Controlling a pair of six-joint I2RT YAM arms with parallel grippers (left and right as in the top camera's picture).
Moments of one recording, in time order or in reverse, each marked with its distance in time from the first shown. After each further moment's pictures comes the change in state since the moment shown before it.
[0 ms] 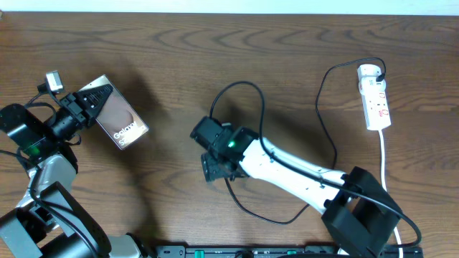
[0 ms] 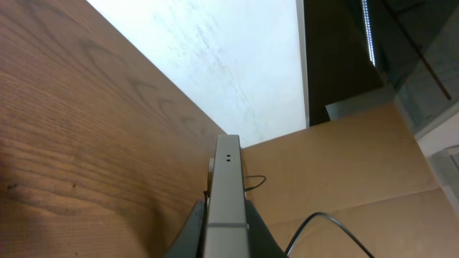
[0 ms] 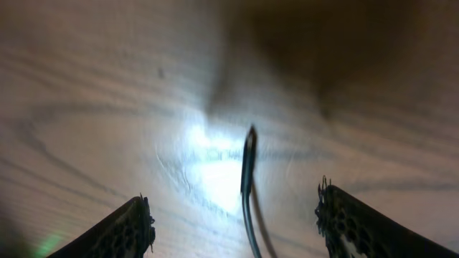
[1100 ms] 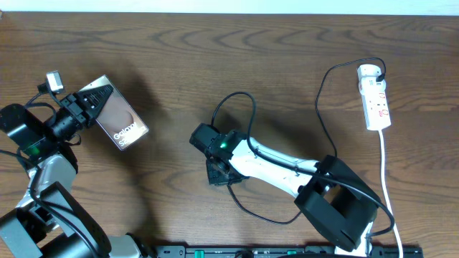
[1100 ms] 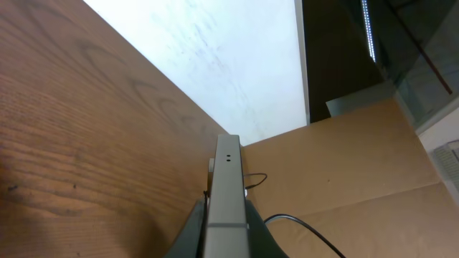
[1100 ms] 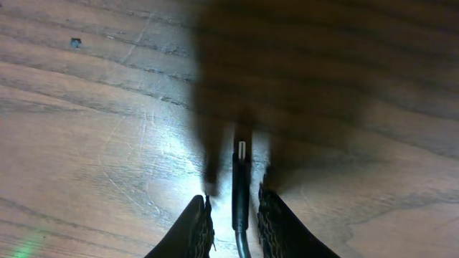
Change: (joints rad) left arm 0.000 0.000 0.000 0.000 0.008 0.016; right arm -0.010 0.128 -0.007 0.016 -0.076 0.047
